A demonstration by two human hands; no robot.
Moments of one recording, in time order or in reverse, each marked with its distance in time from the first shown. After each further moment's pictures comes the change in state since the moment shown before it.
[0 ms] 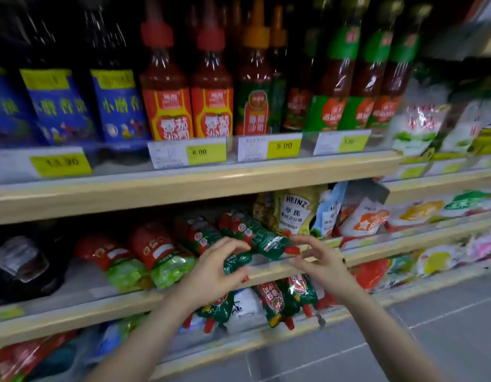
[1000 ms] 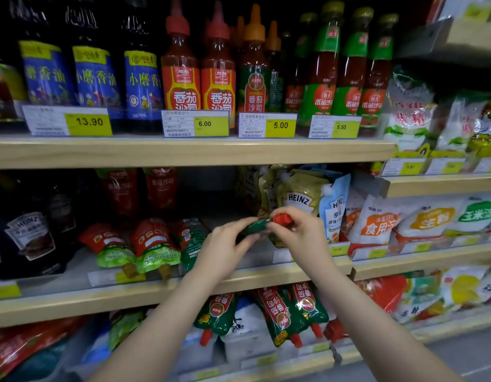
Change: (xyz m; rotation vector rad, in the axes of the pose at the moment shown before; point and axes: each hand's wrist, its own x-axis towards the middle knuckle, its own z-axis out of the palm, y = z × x) left_hand 0.021 -0.004 0.032 0.190 0.319 0.045; right_hand 0.014 -0.030 0.043 -0.204 0.300 -0.553
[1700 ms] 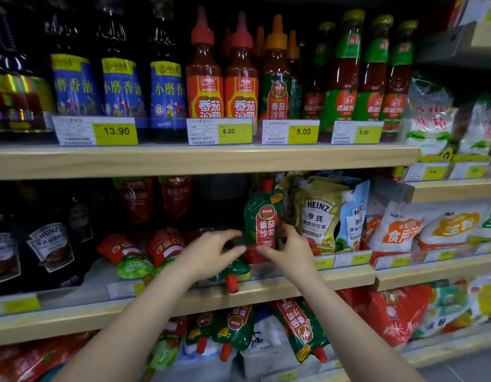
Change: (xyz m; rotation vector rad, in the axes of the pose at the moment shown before) left_hand 0.004 -0.052 -0.054 0.242 -0.325 -0.084; right_hand 0.004 0.027 0.072 -0.168 -0.103 0.429
